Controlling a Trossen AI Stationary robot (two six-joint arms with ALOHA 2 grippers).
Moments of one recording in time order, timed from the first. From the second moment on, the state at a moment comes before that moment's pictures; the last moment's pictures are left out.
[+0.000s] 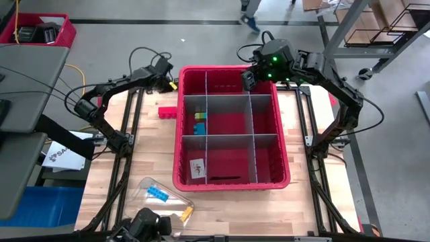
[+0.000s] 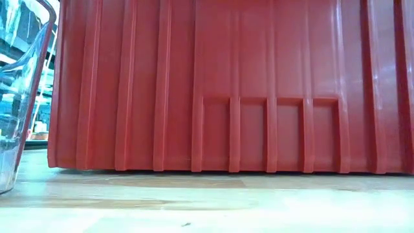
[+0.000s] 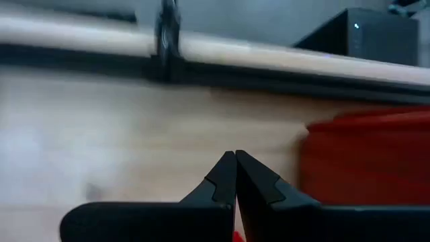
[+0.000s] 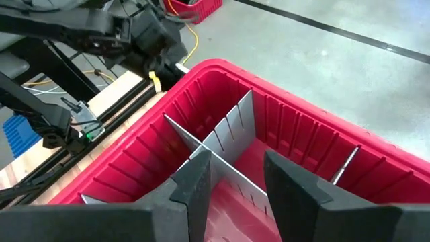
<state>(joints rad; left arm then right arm) 0.96 1.60 1.07 -0.58 -0.09 -0.69 -0.32 1.63 2.15 -1.16 0.25 0.43</state>
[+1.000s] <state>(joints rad) 0.99 1.71 1.04 -0.77 0.08 -0.44 -0.30 1.69 2.15 -1.13 0.23 0.46</state>
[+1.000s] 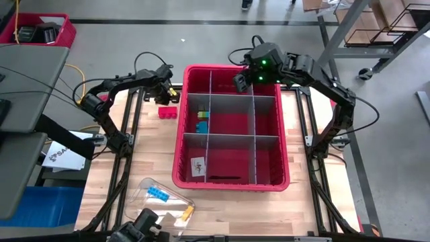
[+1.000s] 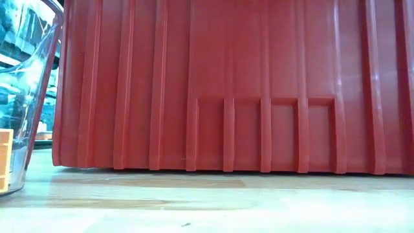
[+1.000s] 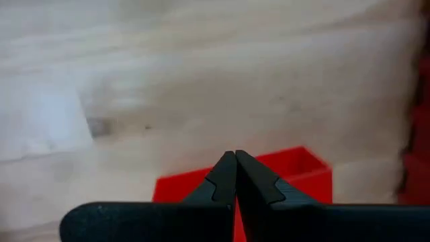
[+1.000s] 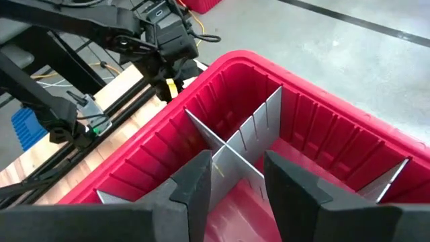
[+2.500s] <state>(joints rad) 0.63 1.54 0.98 -1.15 -0.10 -0.03 -0.30 1.69 2.15 -1.12 0.23 0.45</state>
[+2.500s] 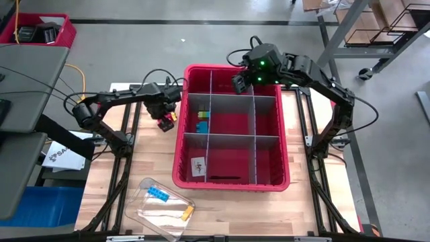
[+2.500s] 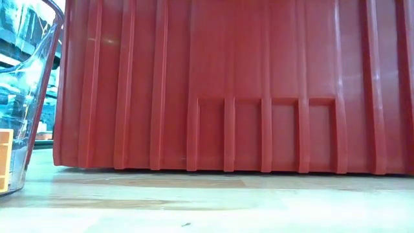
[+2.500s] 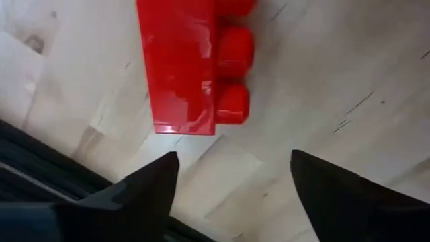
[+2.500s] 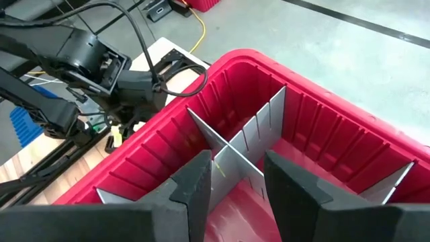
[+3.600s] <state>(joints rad) 0.73 1.67 0.98 -0.97 -0.14 0.14 -0.30 1.78 2.15 -1.11 0.14 0.50</state>
